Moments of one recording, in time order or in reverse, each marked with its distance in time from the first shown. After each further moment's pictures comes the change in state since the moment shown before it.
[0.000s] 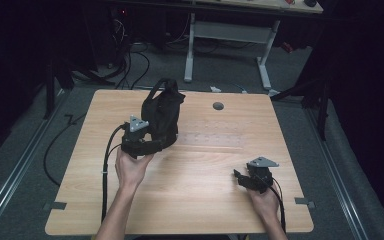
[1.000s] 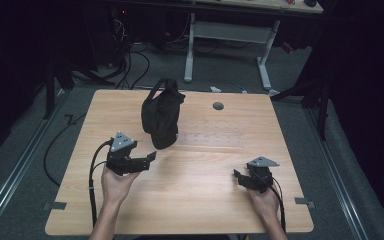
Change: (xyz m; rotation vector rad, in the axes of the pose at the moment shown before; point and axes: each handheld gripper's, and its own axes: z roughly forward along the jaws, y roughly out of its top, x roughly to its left) left arm 0.032 -0.021 -0.050 0.030 -0.093 -0.014; right arm -0.001 0.000 0.000 0.003 0.009 0.012
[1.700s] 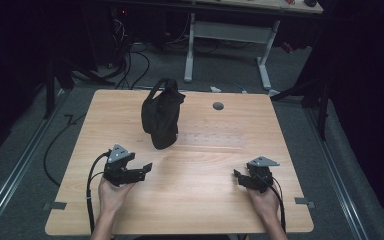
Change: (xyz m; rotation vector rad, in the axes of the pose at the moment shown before) left arm 0.023 -0.032 -0.008 0.061 0.007 -0.010; right arm -0.001 0.000 0.000 0.002 0.003 0.006
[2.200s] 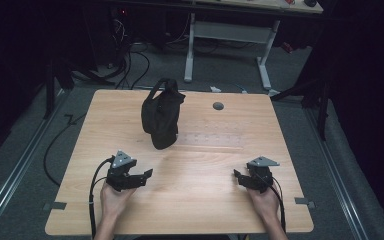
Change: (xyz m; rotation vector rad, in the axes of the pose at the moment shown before) left arm 0.015 -0.024 0.005 0.042 0.046 -0.006; right arm 0.000 0.000 0.000 0.000 0.000 0.001
